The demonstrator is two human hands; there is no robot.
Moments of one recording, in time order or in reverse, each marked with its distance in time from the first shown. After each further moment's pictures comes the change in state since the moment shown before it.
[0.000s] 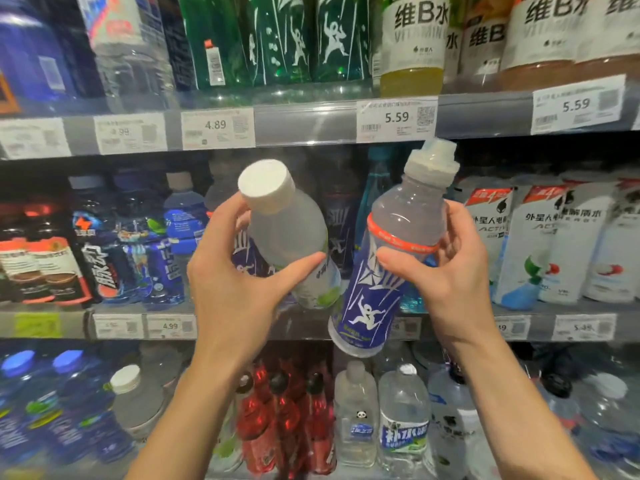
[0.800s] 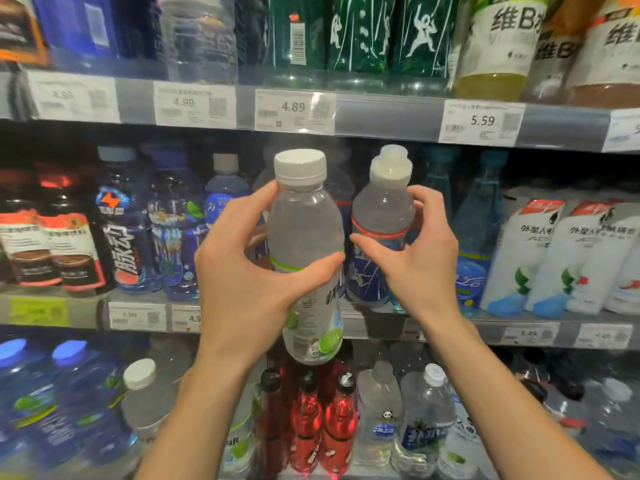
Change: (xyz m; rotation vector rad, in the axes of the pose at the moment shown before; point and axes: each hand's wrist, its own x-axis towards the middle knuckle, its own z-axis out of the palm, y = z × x) left_hand 0.013 -0.030 -0.058 -0.134 -0.044 0.029; right_hand 0.010 0.025 0.089 -0.570 0.071 -0.142
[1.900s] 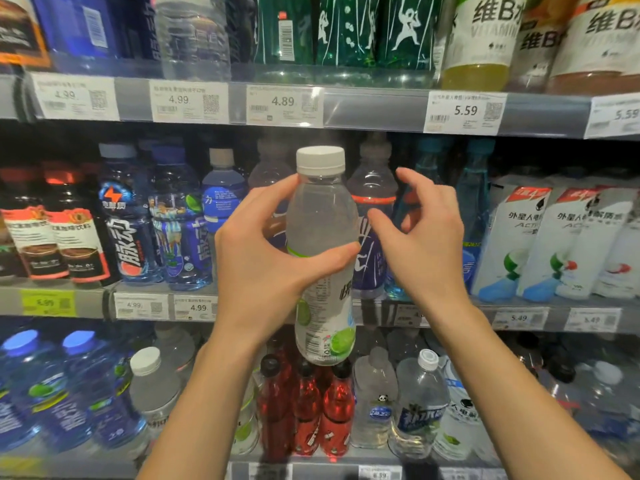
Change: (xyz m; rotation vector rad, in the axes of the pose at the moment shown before) left_hand 0.001 0.013 0.013 -0.018 -0.051 -0.062; right_hand 0.001 -0.028 -0.021 -0.086 -0.084 0.149
